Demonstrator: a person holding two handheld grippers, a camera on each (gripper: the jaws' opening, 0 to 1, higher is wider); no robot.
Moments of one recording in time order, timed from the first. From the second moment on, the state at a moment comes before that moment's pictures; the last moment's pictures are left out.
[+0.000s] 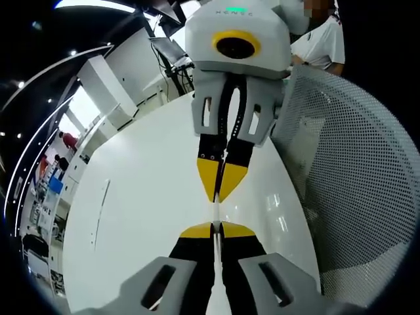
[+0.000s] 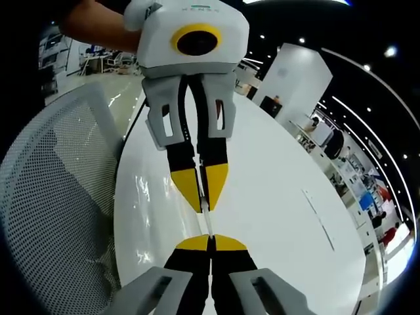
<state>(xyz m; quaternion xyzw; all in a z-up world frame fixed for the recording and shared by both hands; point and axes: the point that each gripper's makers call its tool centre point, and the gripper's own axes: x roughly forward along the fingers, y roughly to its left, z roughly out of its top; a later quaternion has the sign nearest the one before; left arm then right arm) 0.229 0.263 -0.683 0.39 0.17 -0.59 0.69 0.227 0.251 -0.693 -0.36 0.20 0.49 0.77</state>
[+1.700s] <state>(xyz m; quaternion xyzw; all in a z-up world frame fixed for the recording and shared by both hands) 0.229 0.273 -0.684 0.38 0.18 -0.58 0.70 0.227 0.243 -0.694 -0.36 0.20 0.48 0.77</state>
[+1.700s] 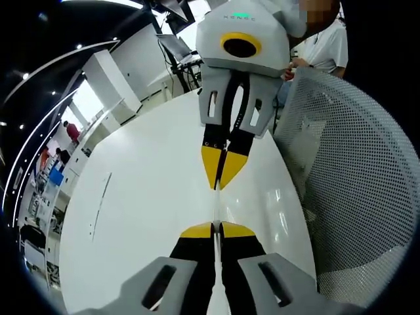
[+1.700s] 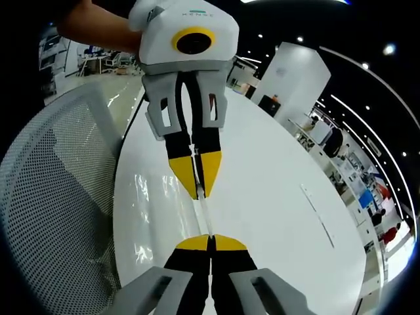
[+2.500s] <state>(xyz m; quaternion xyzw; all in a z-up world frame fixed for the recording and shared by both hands) 0.232 0.288 -0.682 0.38 0.19 -0.57 0.70 0.228 0.239 -0.694 -0.36 0.20 0.48 0.77</state>
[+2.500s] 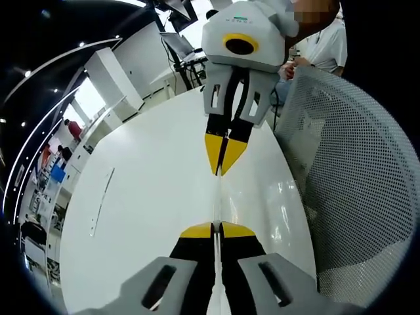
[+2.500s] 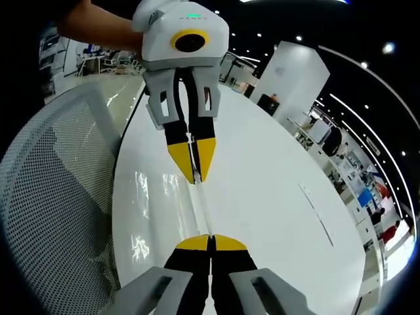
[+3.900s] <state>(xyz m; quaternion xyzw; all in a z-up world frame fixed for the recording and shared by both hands) 0.233 0.300 -0.682 0.37 0.20 -0.56 0.71 0.229 0.240 -0.694 -0.36 0.20 0.48 0.77</state>
